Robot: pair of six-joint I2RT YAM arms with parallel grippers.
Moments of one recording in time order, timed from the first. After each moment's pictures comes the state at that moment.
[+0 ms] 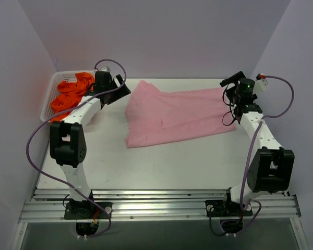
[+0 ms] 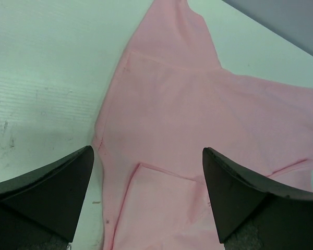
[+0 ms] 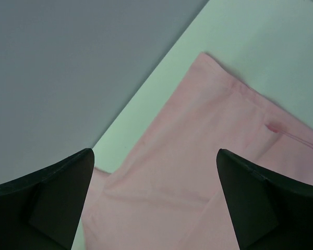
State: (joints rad) left arm -0.20 1.94 1.58 -0.27 0.08 -0.62; right arm -0.06 1.51 1.16 -0.05 0.19 0.88
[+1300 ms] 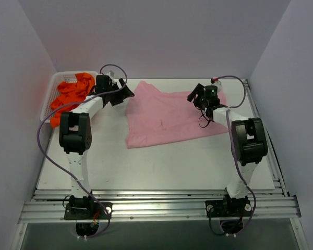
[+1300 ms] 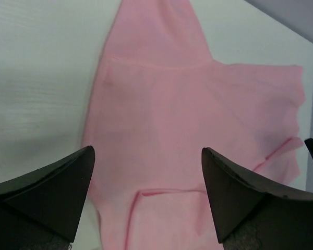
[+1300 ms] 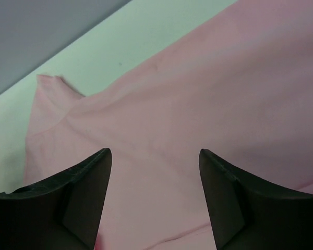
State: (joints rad) left arm -0.13 2.25 1.76 -0.16 0.35 -0.60; right arm 0.16 1.94 1.22 0.21 0.03 0.65
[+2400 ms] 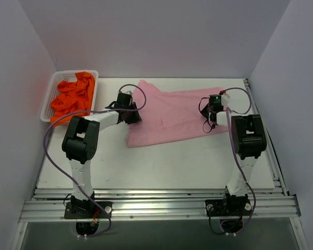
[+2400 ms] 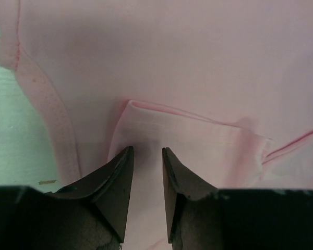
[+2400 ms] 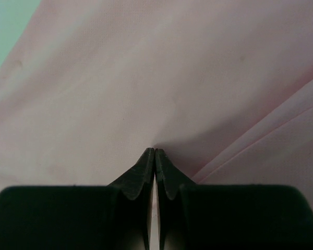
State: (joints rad) left arm -0.36 2.05 1.36 -0.12 0.13 -0.60; right arm 0.09 2.02 1.15 0.14 0.15 0.71
